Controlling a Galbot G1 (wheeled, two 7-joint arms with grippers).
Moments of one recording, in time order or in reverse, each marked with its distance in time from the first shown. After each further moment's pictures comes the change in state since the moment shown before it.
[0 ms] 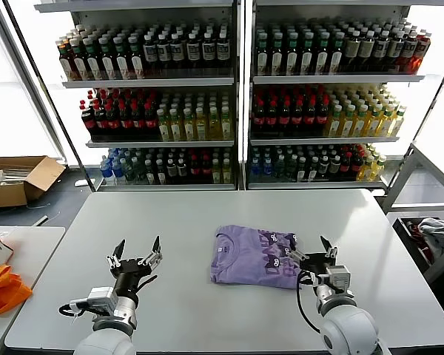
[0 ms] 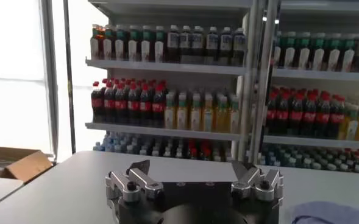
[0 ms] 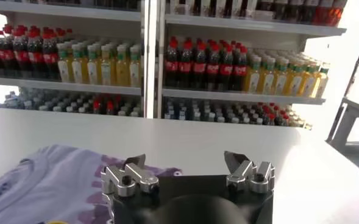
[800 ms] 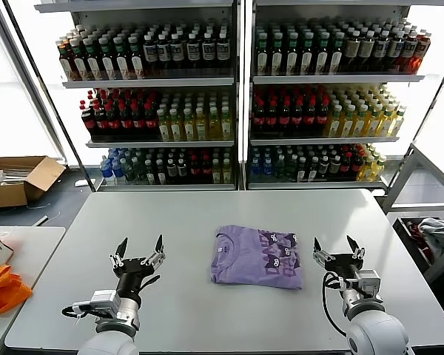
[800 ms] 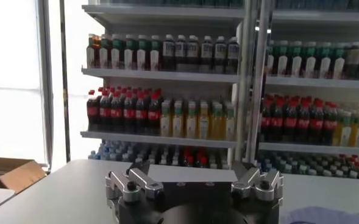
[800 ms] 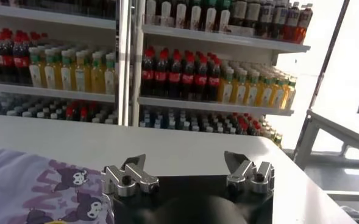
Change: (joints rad) left arm 0.009 -0.010 0.009 0.009 0.032 -0.052 0.022; right arm -0.076 -0.015 0.141 0.017 -0.027 0.046 -0.074
